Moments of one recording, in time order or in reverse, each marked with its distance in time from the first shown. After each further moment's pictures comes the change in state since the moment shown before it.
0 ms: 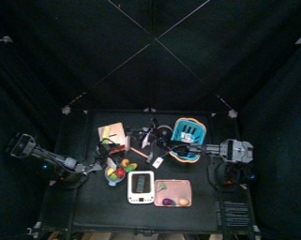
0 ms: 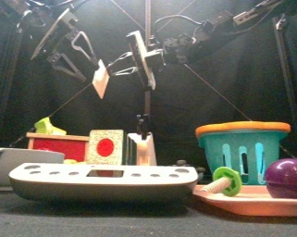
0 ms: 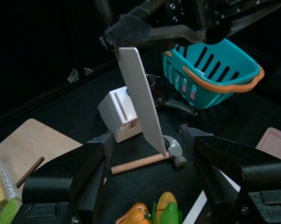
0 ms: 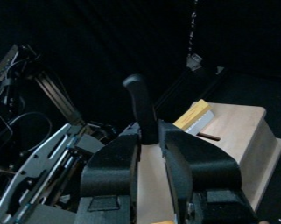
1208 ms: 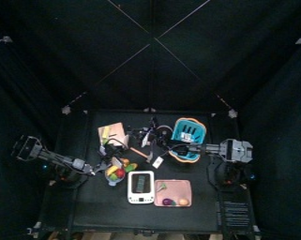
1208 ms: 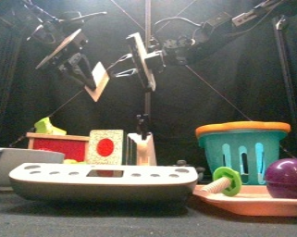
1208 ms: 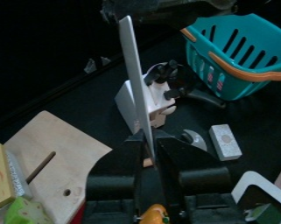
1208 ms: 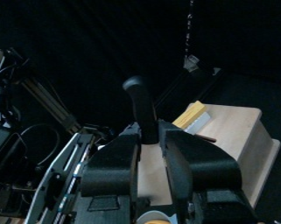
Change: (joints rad) left arm 0.064 0.072 0.008 -0.005 0.020 -0.006; right arm -0.003 0.003 0.006 -0.015 0.012 0.000
